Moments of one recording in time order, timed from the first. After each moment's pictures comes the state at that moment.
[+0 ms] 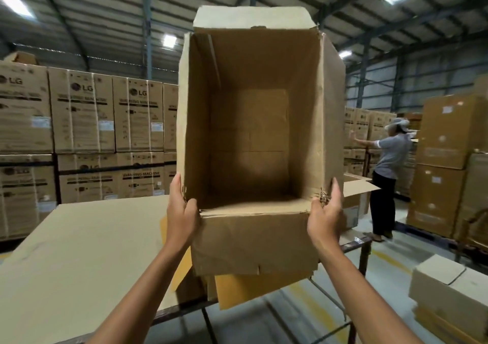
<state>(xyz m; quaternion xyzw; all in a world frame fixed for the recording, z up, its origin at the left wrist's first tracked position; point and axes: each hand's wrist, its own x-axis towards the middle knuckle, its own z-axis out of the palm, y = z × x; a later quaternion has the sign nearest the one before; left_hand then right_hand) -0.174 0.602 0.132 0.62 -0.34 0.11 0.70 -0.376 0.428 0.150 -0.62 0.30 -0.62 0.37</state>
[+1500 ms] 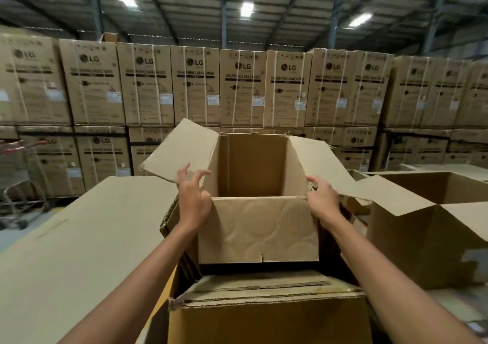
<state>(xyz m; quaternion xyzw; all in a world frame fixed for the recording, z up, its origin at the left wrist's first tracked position) 0.078 0.298 0.084 0.79 -0.20 0.29 0.51 -0.041 0.042 0.101 -0.82 0.25 -0.33 0.39</state>
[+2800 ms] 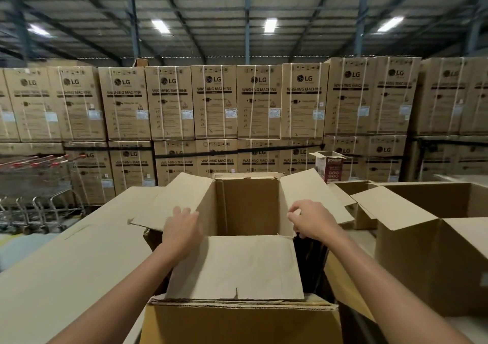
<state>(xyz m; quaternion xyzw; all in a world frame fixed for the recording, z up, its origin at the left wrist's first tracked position) 0.047 0.280 0.053 0.97 -0.15 0.21 0.01 -0.083 -0.005 0.105 -0.96 0.14 -0.16 0.21</state>
